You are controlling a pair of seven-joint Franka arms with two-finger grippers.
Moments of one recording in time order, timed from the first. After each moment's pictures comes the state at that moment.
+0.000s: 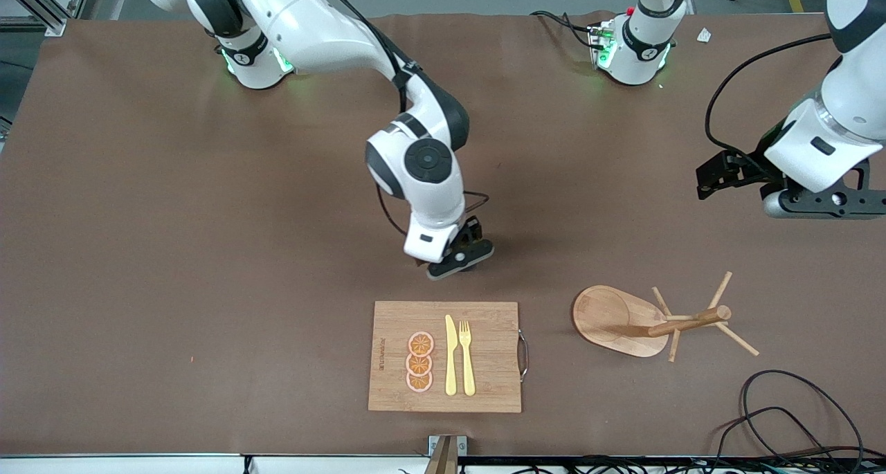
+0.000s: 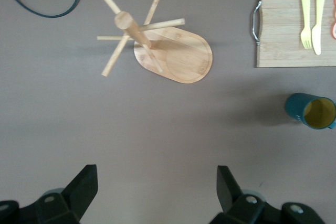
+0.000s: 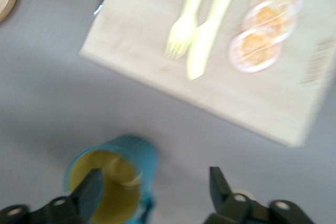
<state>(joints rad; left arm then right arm) -0.02 0.16 -0.19 -1.40 0.02 1.58 -0.16 0.79 0.84 -0.17 -1.06 0.07 2.06 0.28</state>
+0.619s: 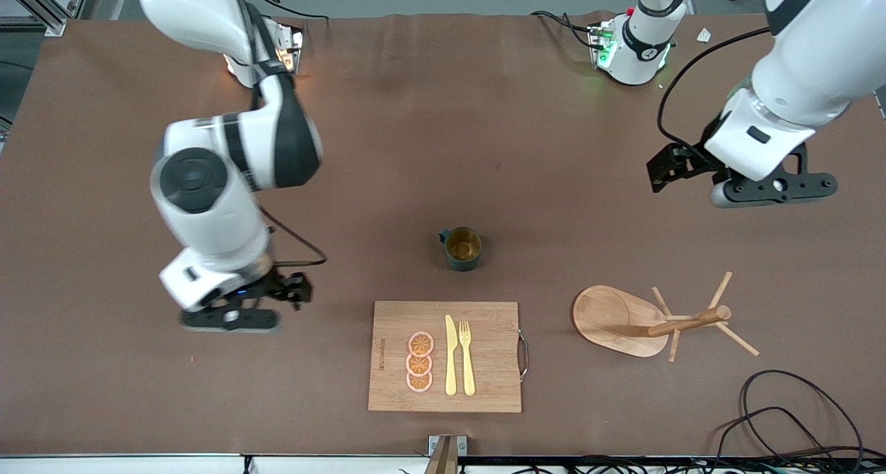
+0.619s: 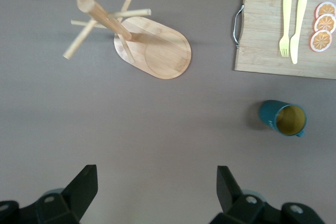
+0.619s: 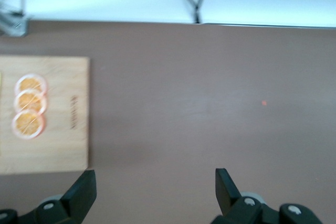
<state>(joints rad) -0.13 0.16 -0.20 -1.40 0.02 1.58 -0.41 0.63 0.67 -0.48 -1.06 0.12 1.84 0.28</state>
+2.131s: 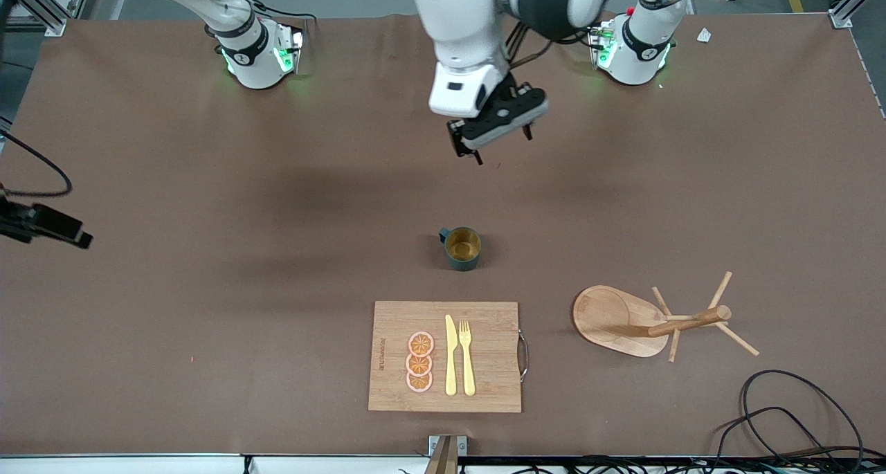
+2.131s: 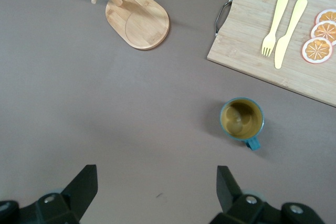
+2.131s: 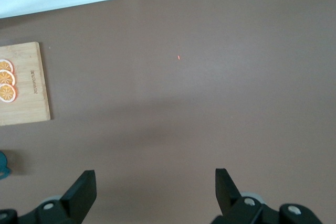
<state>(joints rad) -0.76 0.37 -0.20 -1.37 0.43 1.58 -1.40 0.10 0.27 -0.22 -1.22 0.12 1.55 0.03</state>
